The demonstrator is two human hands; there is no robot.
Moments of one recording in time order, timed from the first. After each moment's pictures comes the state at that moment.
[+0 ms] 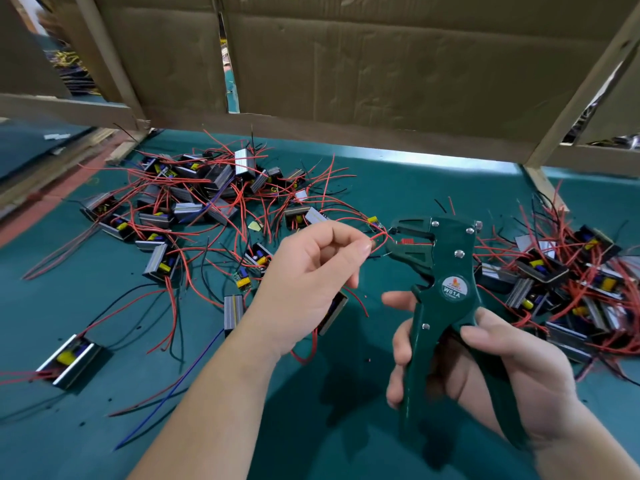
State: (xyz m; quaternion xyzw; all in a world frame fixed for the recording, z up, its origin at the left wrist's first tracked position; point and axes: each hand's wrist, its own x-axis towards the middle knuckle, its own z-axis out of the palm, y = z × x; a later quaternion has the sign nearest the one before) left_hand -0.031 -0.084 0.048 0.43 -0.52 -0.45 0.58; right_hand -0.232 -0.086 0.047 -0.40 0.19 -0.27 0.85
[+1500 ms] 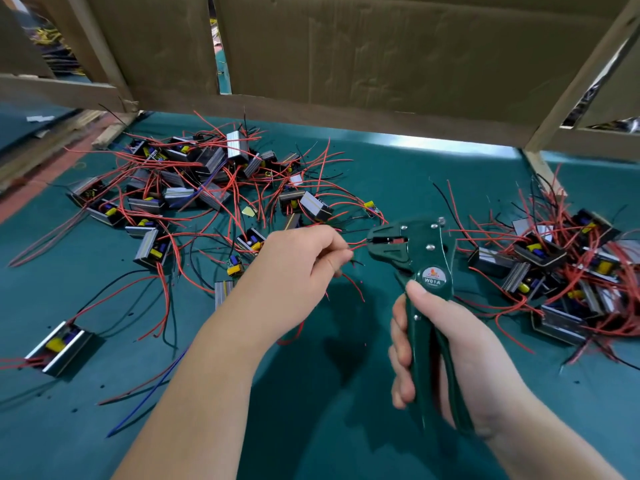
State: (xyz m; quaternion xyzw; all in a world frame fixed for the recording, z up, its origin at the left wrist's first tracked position) left_hand -0.016 -0.087 0.039 0.59 -0.70 -0.16 0.38; right_hand -0.208 -0.072 0.035 -0.38 0.39 -0.32 0.78
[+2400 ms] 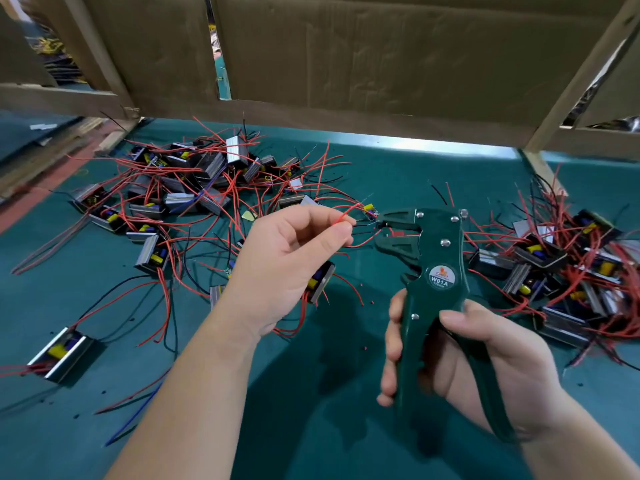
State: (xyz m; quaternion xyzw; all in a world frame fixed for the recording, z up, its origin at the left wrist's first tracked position) left_hand -0.024 -0.085 0.052 0.45 -0.50 -0.42 0.61; right_hand -0.226 -0.078 0.045 -0.37 0.22 -0.28 0.86
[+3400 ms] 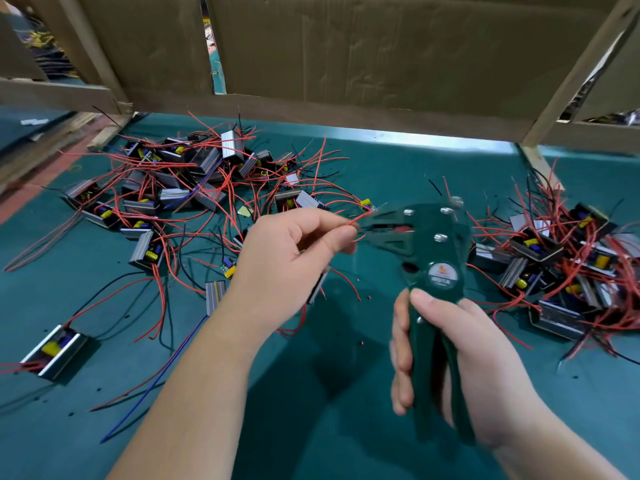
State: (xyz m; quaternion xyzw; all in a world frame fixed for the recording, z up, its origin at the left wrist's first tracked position) left_hand -0.024 -0.086 0.047 0.51 -0.59 -0.30 0.55; right_hand -0.209 -0.067 0.040 -0.40 0.35 -0.34 0.77
